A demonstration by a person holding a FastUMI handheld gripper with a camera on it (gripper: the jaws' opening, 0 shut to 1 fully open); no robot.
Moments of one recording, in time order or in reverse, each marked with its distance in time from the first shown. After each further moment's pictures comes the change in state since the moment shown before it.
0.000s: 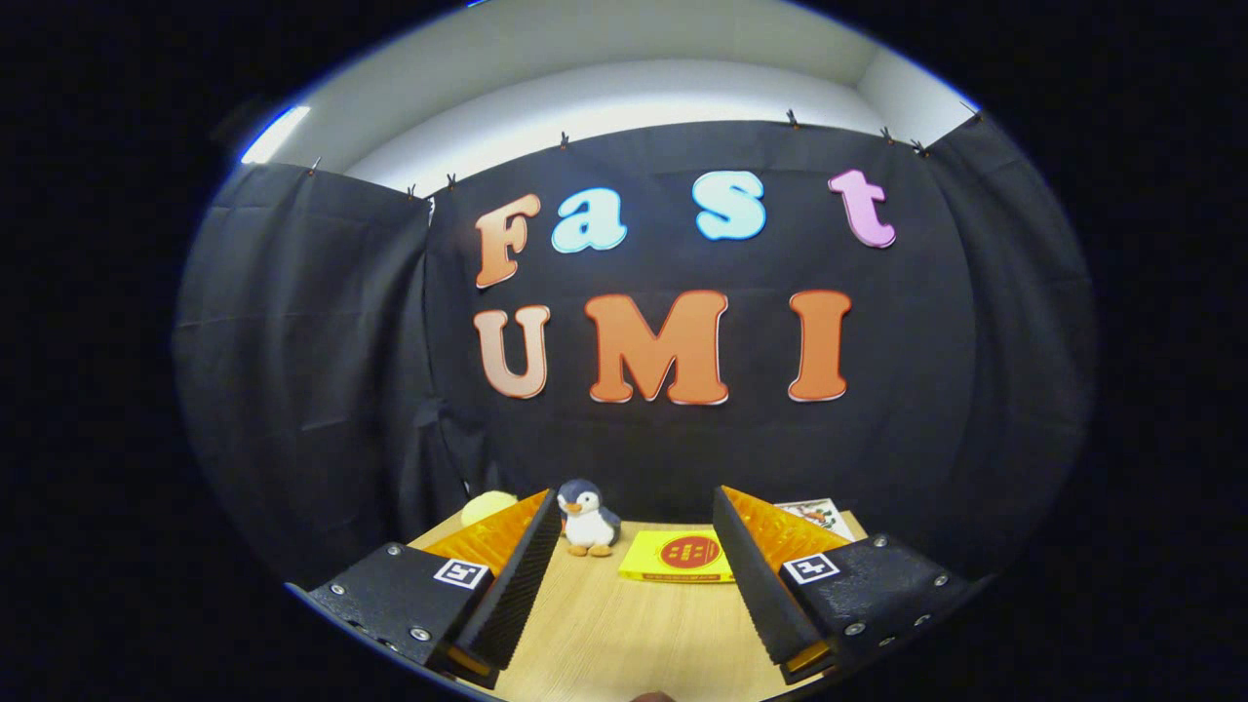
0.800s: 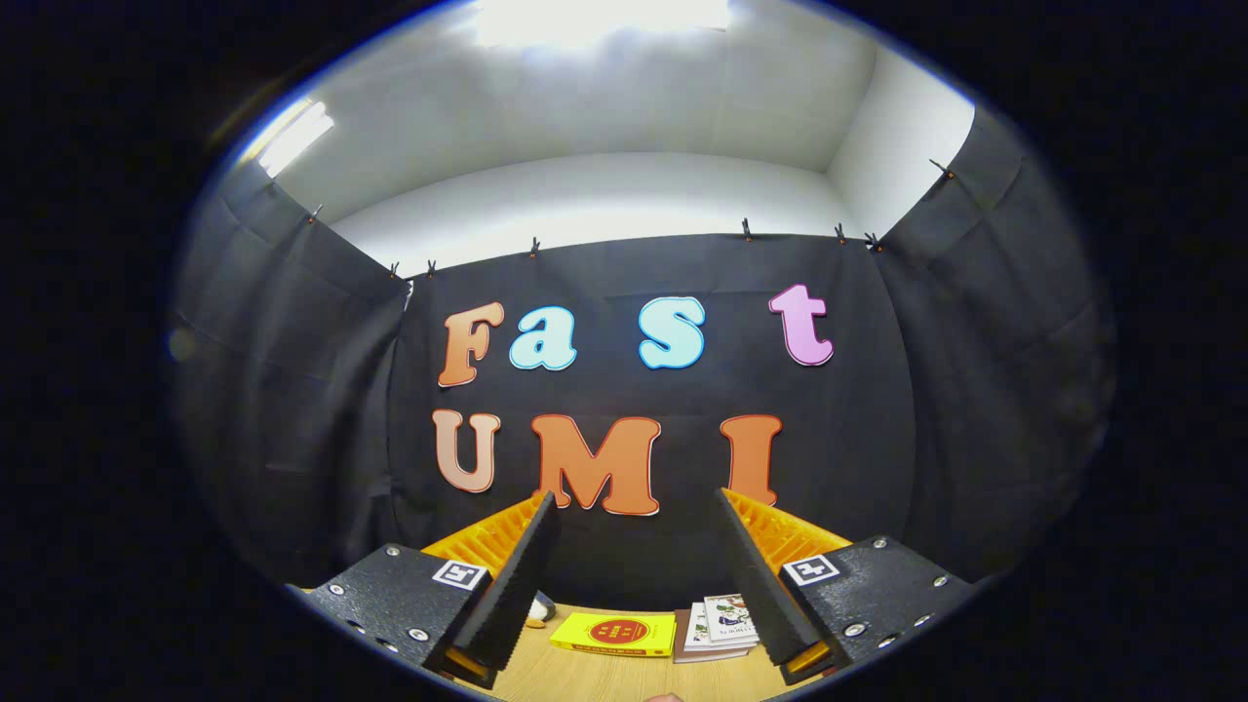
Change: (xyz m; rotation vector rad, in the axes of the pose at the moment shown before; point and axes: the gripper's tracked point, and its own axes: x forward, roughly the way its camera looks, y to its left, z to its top) arm -0.037 -0.057 0.098 -0.045 -0.320 -0.085
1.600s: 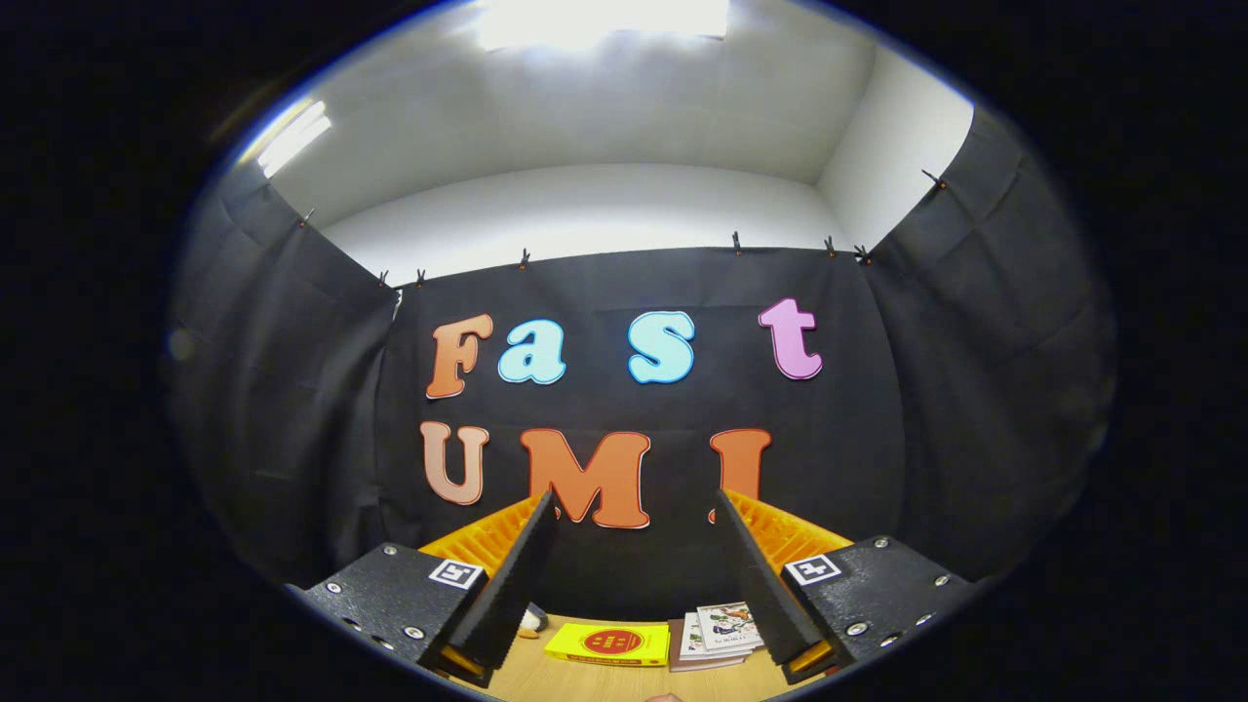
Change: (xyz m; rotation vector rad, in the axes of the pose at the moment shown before) arm 0.002 -0.003 0.013 0.005 -0.015 -0.049
